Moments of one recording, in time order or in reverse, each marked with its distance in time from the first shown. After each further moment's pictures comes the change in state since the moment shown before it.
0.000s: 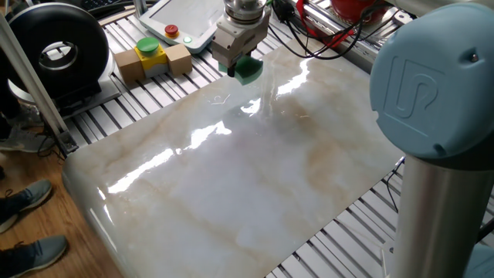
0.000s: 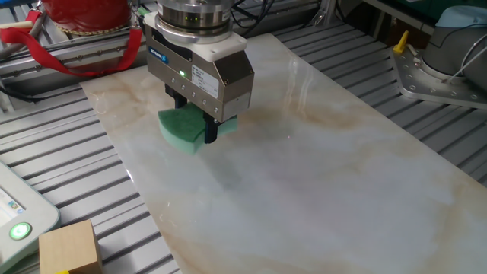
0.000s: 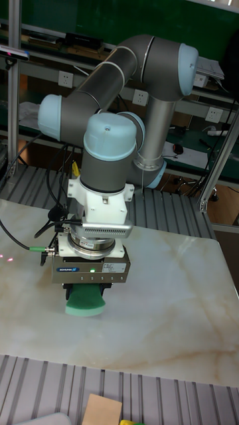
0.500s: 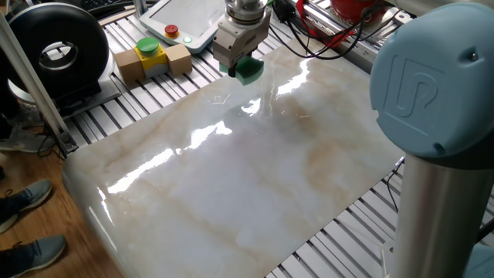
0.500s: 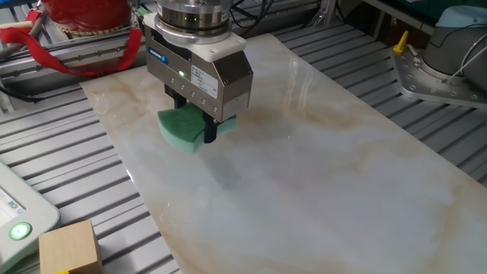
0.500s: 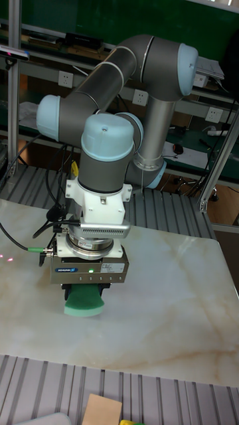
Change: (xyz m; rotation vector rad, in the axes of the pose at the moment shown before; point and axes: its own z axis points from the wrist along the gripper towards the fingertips) arm 0.001 -0.002 0.002 -0.004 -0.003 -0.004
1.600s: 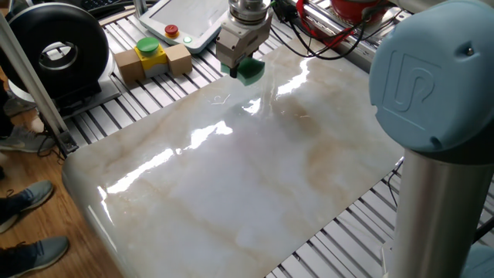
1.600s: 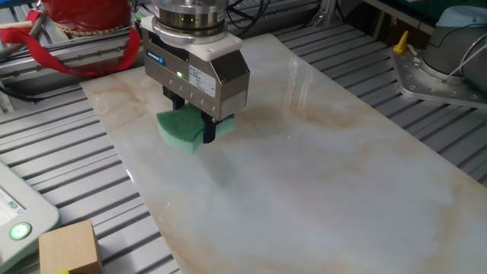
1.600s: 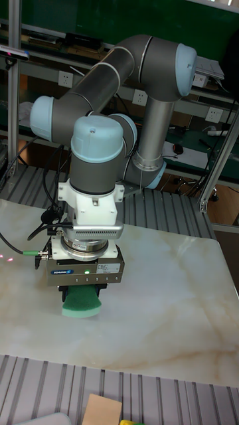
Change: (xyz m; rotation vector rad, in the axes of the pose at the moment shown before) arm 0.002 -0.005 0.005 -0.027 -0.004 -0.020
